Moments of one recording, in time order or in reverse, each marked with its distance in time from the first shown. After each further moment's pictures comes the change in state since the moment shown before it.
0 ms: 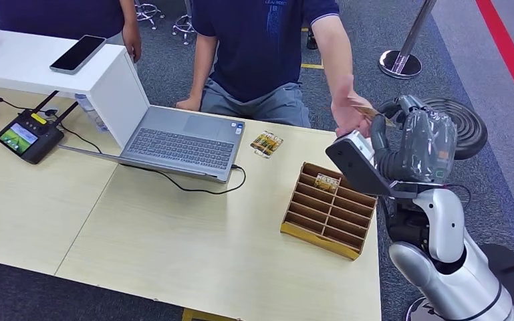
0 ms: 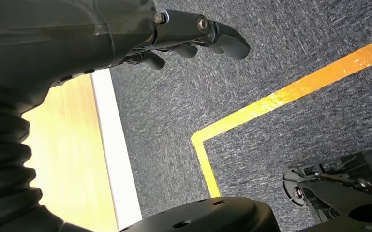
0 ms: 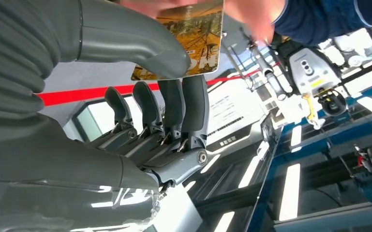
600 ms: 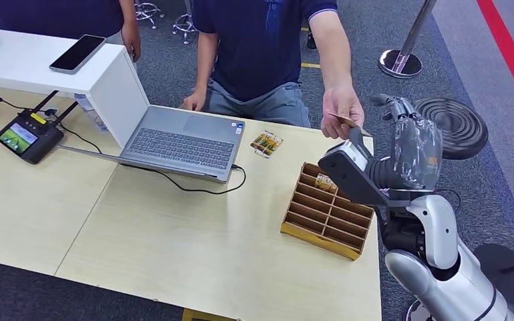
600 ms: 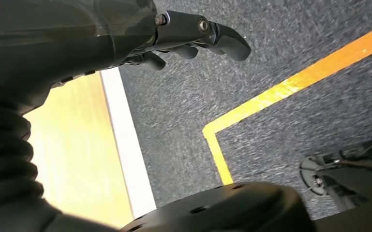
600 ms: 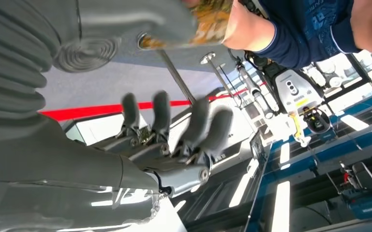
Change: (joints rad) left arm 0.008 -0.001 -0.007 0.000 0.002 -0.042 0.030; right arm 0.023 -0.002 0.033 -0.022 -0.062 -0.023 -0.023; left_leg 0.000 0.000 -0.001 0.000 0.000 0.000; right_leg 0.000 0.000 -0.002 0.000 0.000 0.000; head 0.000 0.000
